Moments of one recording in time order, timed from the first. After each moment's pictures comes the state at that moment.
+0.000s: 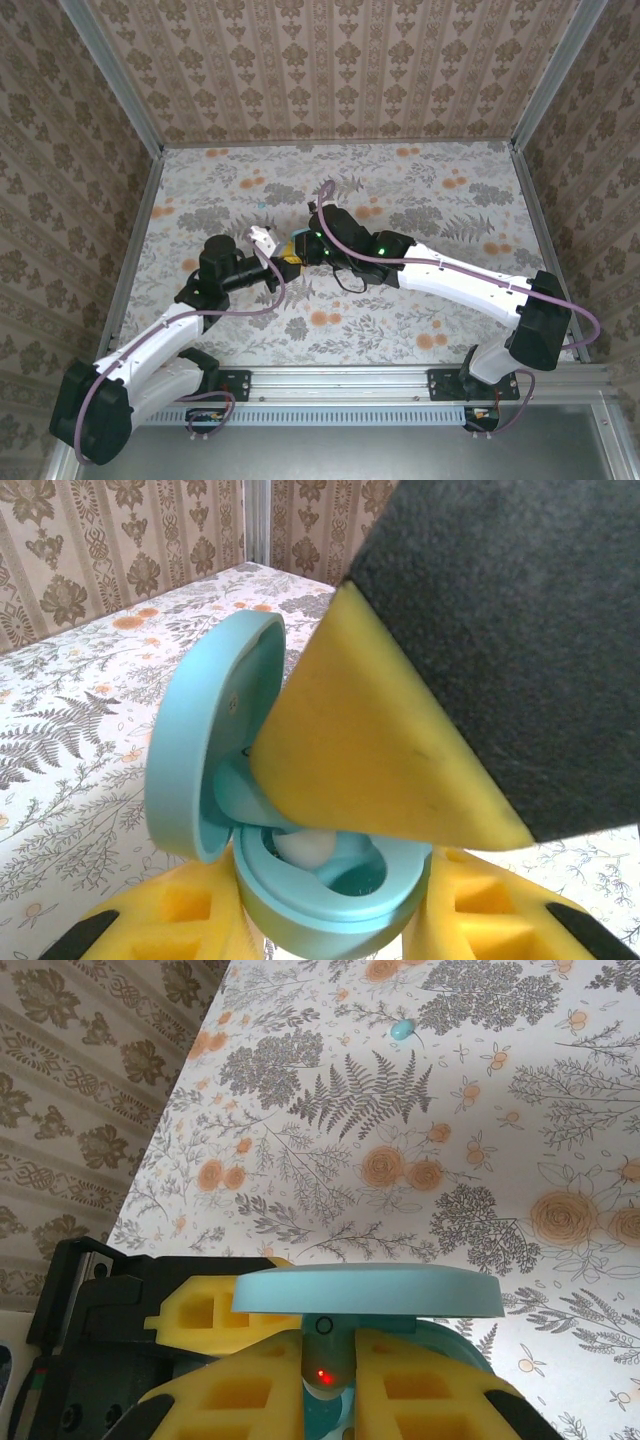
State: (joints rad) left arm -0.53 0.94 0.44 0.25 0.63 0.05; right arm 0.97 1.52 1.31 -0.43 0.17 0.76
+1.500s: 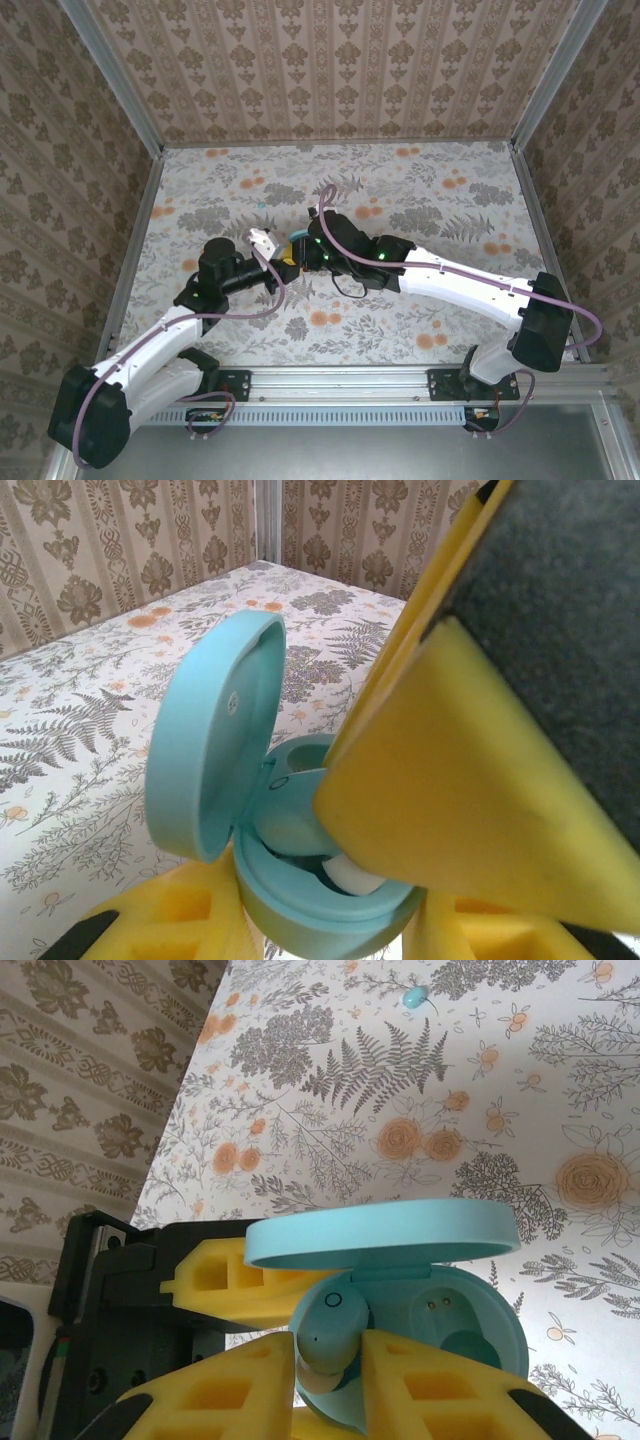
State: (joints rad) left arm -0.54 0.91 0.42 0.25 0.59 0.06; right arm 1.00 1.51 1.29 -0.43 0.16 0.82
